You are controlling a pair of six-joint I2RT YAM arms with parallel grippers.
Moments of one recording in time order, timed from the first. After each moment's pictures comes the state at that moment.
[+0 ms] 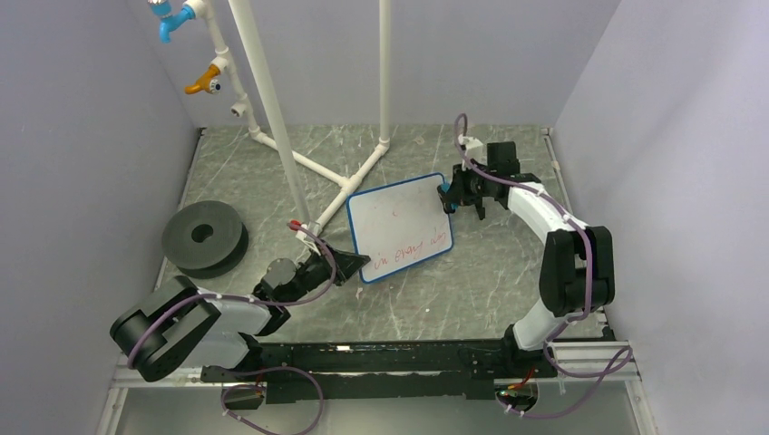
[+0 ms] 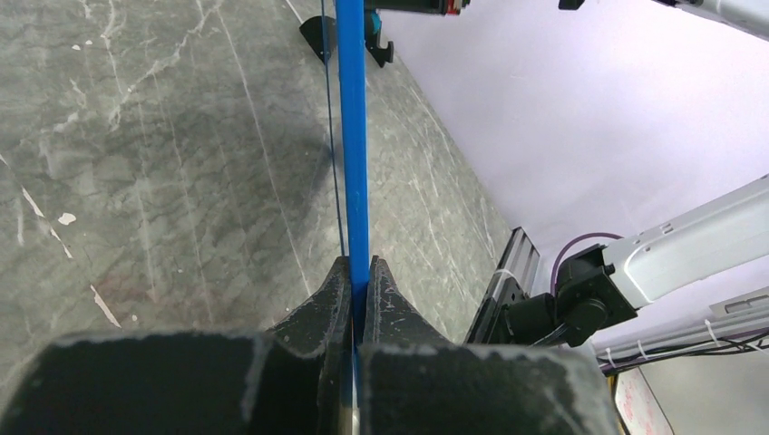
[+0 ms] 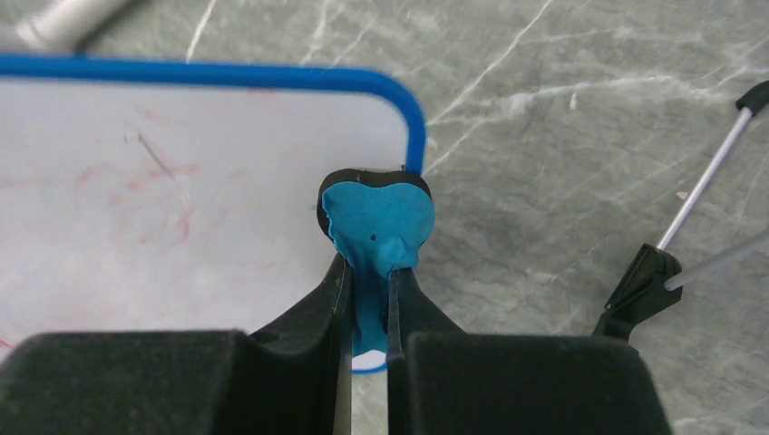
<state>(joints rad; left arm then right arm) -0.74 1.29 0.12 1.22 0.17 -0.81 0.12 1.63 1.14 -0.29 -0.52 -0.07</state>
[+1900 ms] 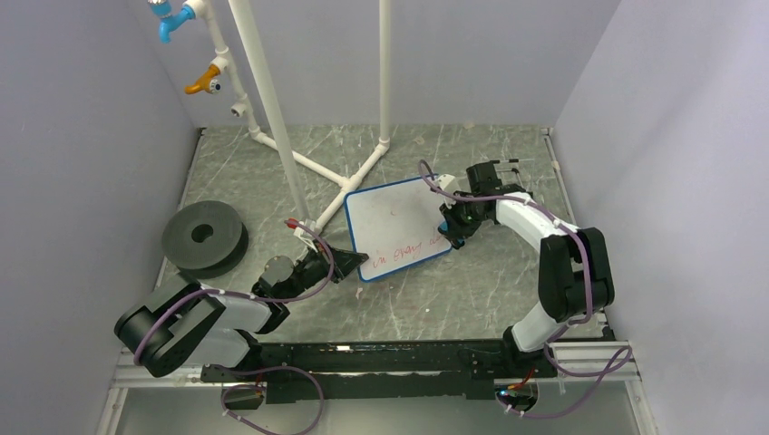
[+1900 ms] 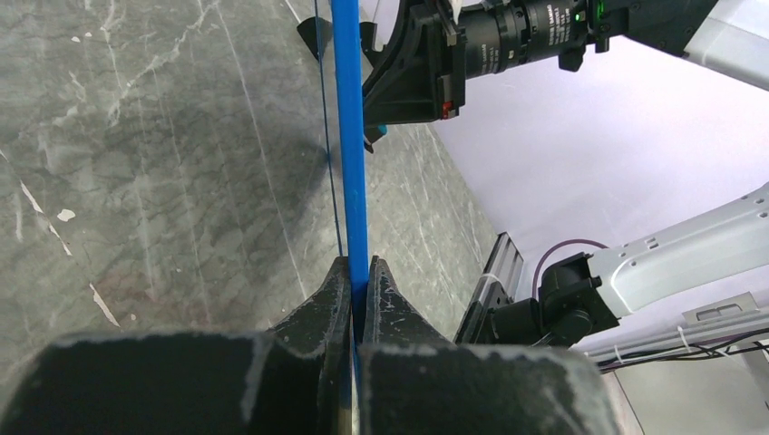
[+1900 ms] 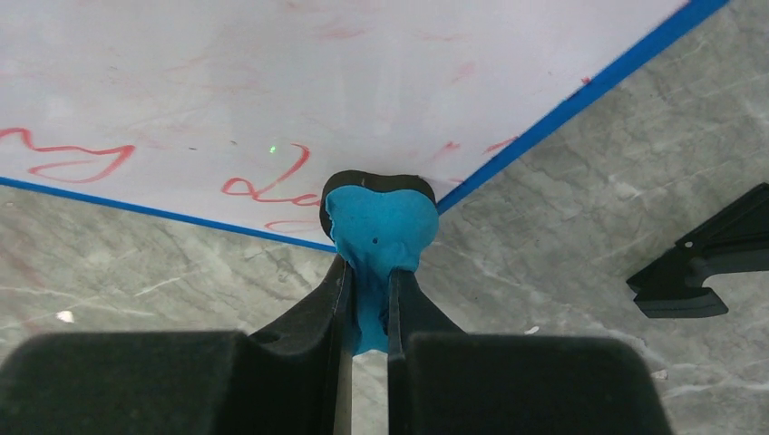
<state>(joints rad) -0.69 1.33 0.12 1.26 0.23 -0.87 0.23 1.60 1.02 -0.54 -0.37 -0.55</state>
